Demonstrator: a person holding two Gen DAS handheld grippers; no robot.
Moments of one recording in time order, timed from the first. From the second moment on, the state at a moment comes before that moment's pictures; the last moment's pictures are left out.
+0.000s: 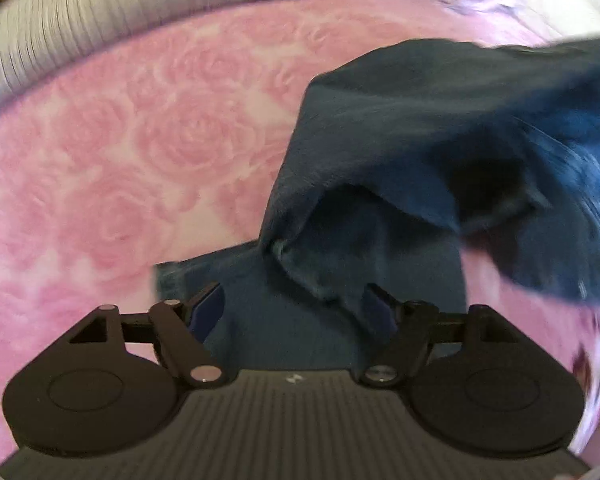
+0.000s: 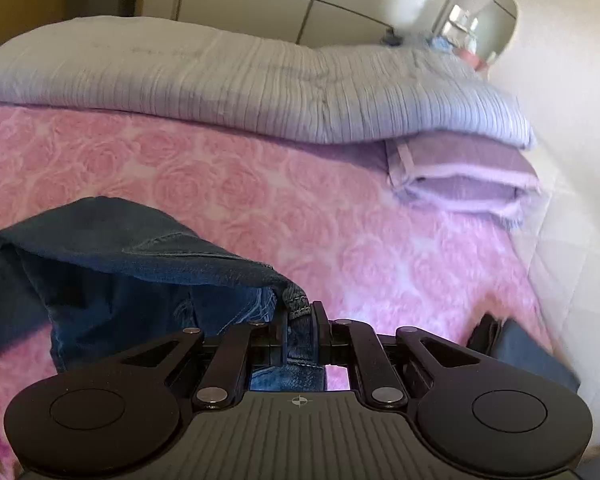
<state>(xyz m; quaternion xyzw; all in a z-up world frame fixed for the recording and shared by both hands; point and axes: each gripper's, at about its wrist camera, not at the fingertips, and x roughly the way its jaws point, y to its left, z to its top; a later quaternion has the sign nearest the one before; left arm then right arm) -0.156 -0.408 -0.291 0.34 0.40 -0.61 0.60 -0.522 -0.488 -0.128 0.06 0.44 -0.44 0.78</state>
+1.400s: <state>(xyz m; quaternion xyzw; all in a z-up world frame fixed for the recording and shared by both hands) -0.078 -0.353 -0.214 0.43 0.39 -0.63 0.51 -0.463 -0.536 -0.226 0.17 0.51 -0.43 0.73</state>
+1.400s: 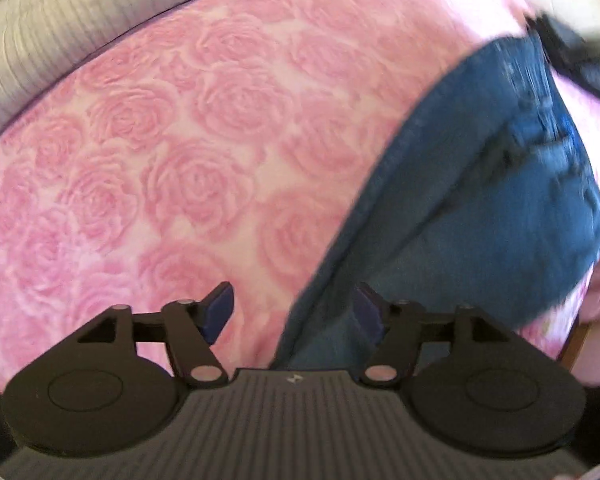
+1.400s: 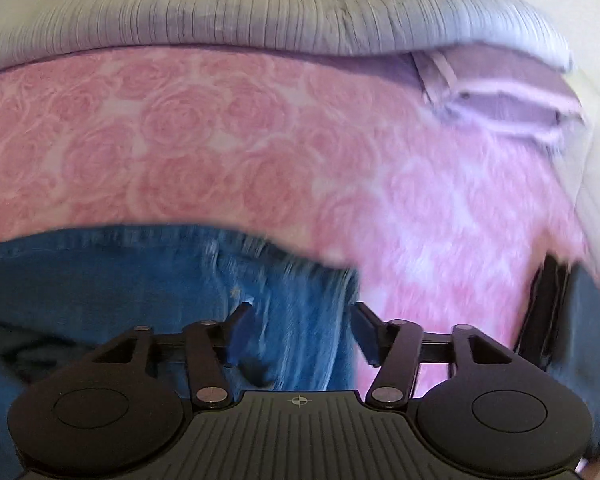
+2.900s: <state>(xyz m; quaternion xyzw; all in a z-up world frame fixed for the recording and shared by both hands) 0.006 -0.299 -0.221 0.44 0.45 -0.52 0.58 -0.367 -0.465 -0.227 0.27 0.39 -0.14 0.87</state>
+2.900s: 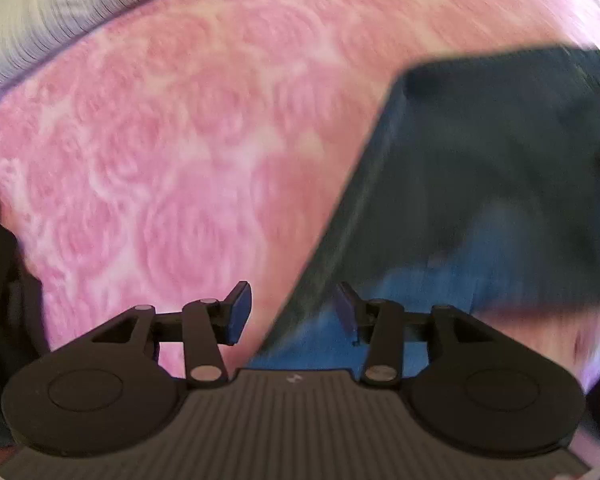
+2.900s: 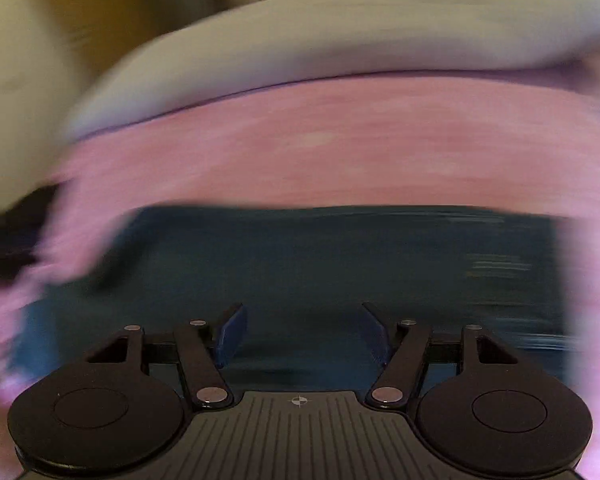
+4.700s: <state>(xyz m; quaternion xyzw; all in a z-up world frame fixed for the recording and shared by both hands) -0.066 -0.267 -0.232 0.44 0.31 -0.71 0.45 -0.341 -0.207 -0.191 0.13 0.58 -0.18 0.78</state>
